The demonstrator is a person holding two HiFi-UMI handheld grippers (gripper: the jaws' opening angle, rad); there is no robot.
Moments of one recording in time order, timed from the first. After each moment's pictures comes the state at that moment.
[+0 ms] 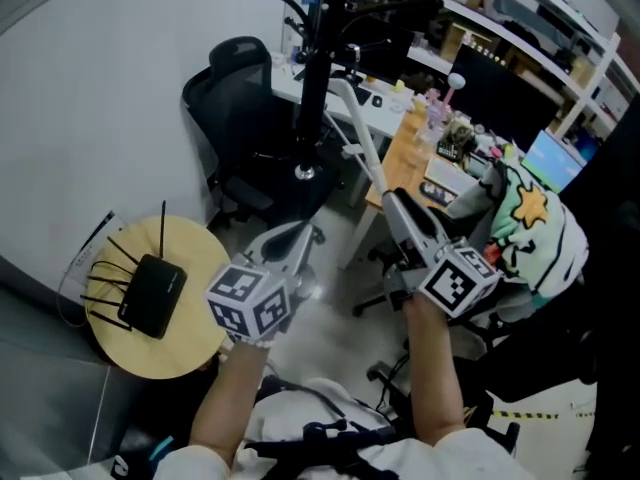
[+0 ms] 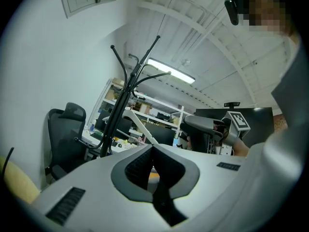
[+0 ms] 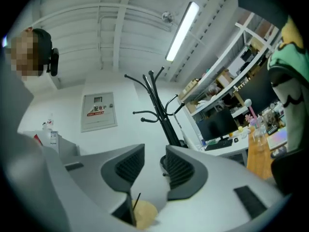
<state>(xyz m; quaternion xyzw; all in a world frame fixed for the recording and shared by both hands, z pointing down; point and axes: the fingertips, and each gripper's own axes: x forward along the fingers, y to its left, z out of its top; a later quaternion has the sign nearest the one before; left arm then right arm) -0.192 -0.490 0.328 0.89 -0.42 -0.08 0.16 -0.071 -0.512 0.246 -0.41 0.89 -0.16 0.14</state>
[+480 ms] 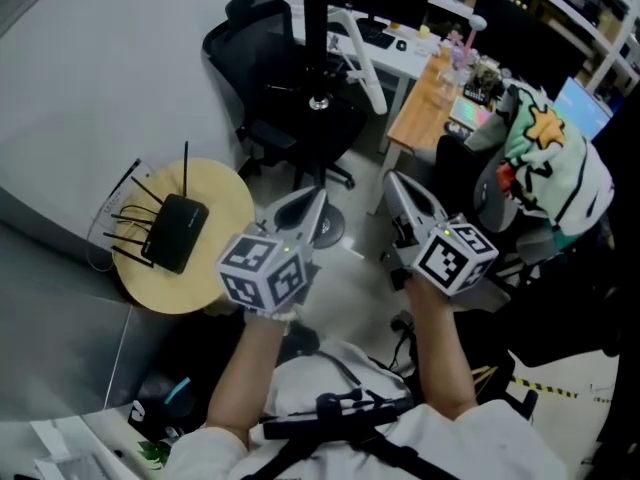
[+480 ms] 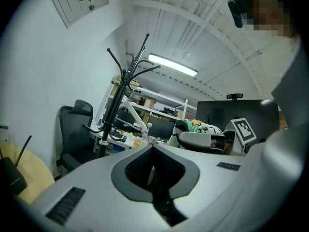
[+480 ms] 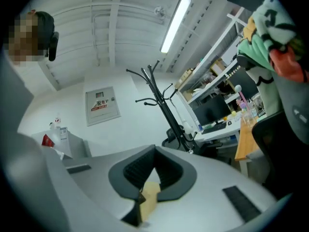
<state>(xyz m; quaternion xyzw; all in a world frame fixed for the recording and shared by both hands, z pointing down) -0.152 -0.411 0.347 0.86 -0.47 -0.05 0.18 -0.047 -0.437 0.326 -0.38 0.89 -0.23 0.11</state>
